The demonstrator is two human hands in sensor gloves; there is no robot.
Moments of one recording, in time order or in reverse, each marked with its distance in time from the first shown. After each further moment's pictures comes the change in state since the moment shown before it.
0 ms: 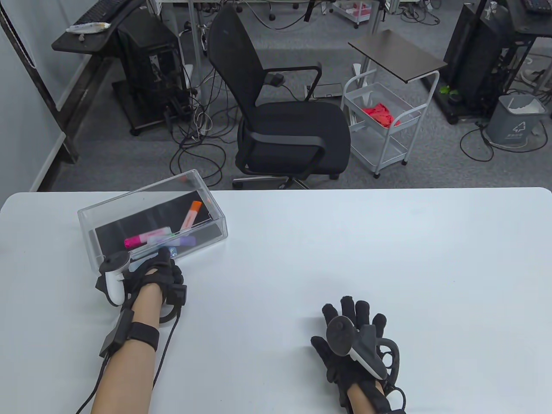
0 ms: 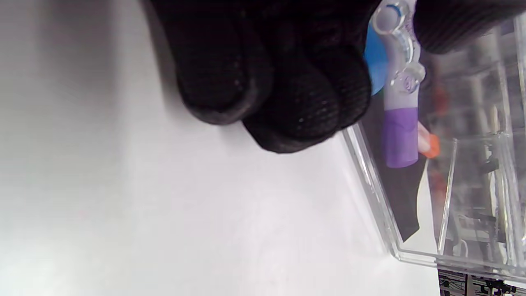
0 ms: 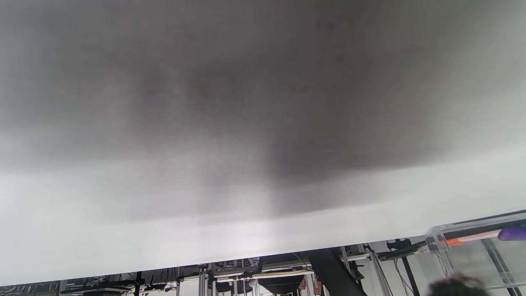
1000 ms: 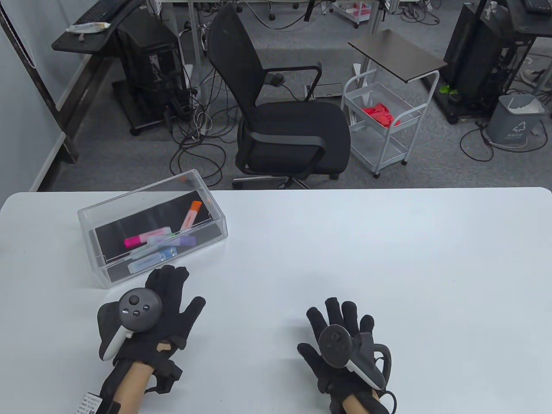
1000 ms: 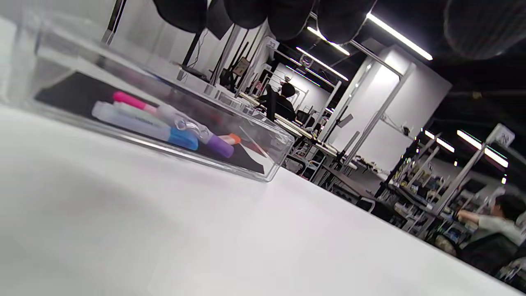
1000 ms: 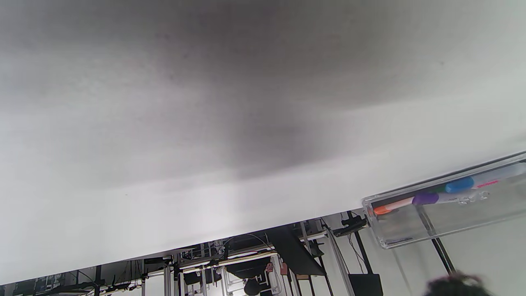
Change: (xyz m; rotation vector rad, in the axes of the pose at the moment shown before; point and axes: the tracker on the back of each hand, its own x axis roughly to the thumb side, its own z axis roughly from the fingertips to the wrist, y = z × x) left_hand 0.013 -0.031 0.207 0.105 -0.772 -0.928; right_hand 0.023 -0.012 0.023 -0.034 -0.133 -0.088
